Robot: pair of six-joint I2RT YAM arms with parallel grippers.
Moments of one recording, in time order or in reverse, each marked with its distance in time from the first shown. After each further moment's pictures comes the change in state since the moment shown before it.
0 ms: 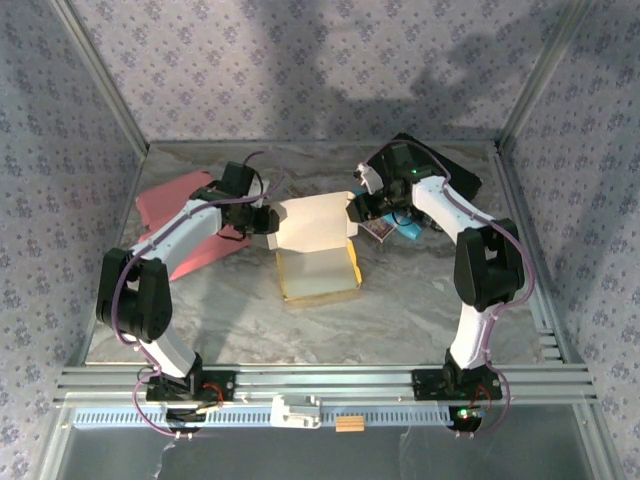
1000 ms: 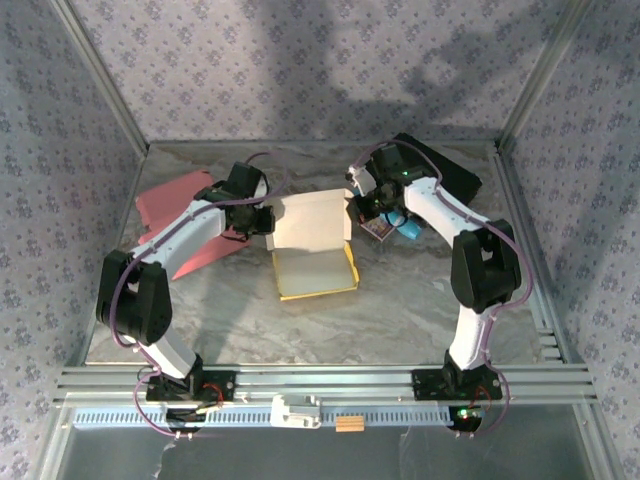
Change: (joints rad) left arm -0.046 -0.012 0.018 -0.046 -0.154 -0.056; right arm 0.061 -0.005 0.011 0.001 0.110 0.008
